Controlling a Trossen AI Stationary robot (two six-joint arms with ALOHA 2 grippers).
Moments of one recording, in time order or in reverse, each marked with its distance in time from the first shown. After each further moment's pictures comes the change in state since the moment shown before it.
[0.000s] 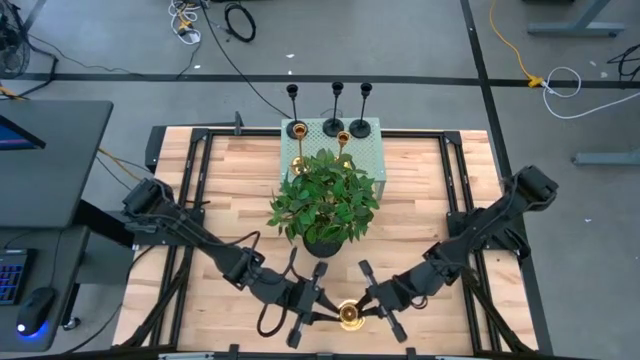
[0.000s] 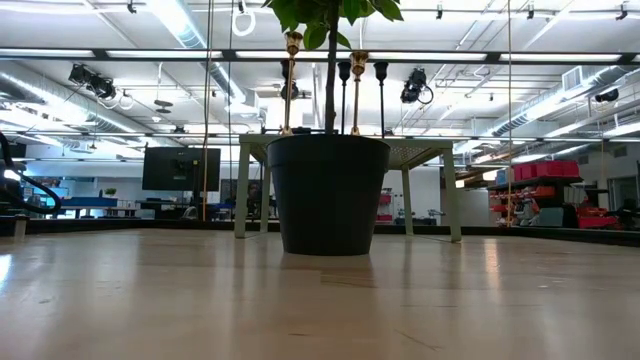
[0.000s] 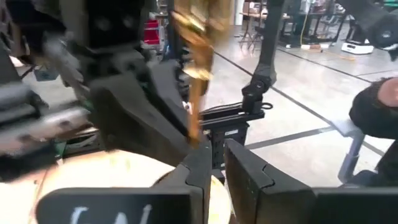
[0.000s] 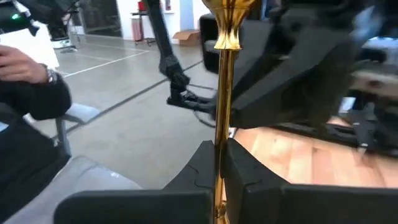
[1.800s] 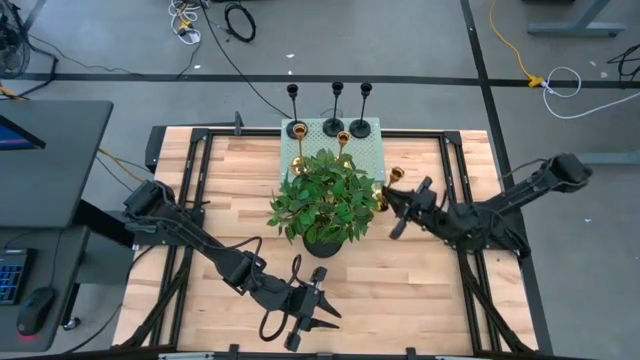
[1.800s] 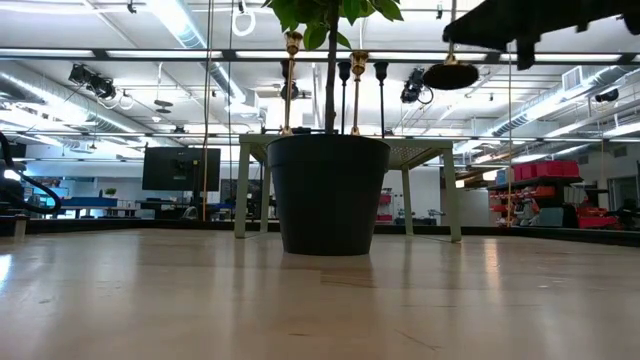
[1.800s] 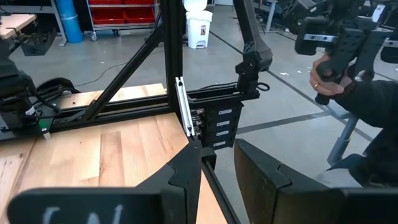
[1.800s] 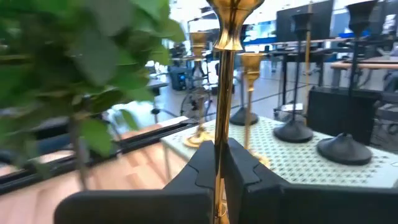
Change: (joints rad) left arm -0.016 0.016 -0.001 -0.063 0.003 -0.054; right arm -0.234 -0.542 -0.547 0.216 0.801 -0.009
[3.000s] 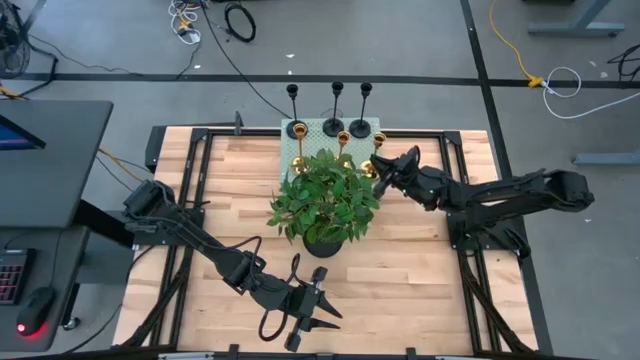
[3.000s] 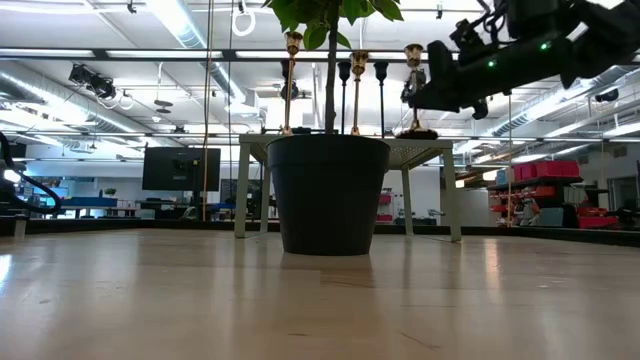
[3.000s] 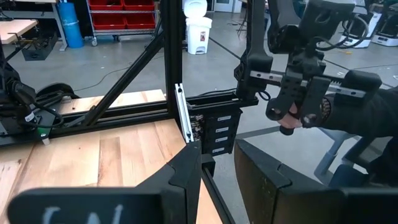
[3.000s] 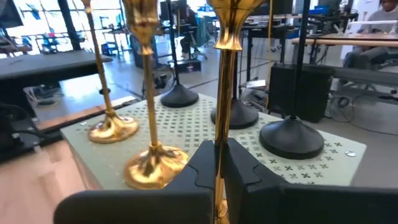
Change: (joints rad) left arm 0.000 0.000 0.000 0.026 -0.001 -0.002; right arm -0.564 0.148 0.000 -0.017 -0.420 0.083
